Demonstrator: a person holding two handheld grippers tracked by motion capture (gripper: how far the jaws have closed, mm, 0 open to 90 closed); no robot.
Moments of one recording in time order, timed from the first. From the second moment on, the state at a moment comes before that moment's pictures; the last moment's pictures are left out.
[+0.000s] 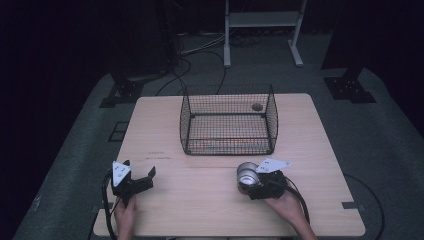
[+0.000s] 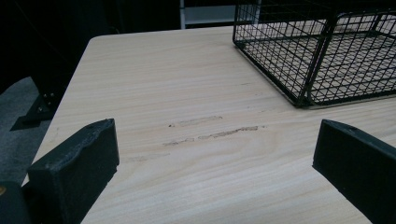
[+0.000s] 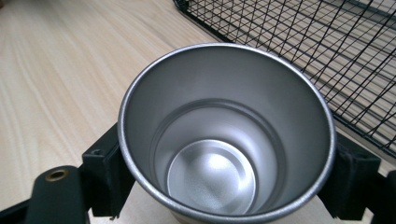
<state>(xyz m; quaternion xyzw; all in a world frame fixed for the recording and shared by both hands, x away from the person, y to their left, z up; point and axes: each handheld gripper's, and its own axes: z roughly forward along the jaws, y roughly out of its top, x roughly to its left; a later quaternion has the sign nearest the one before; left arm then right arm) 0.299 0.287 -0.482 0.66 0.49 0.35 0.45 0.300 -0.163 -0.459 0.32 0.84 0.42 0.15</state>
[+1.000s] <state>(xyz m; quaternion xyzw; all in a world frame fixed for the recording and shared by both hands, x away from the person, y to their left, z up) 0.298 0.287 -0.483 0.66 0.49 0.35 0.45 0.307 -0.190 -0.413 0.32 0.83 0.44 0.12</state>
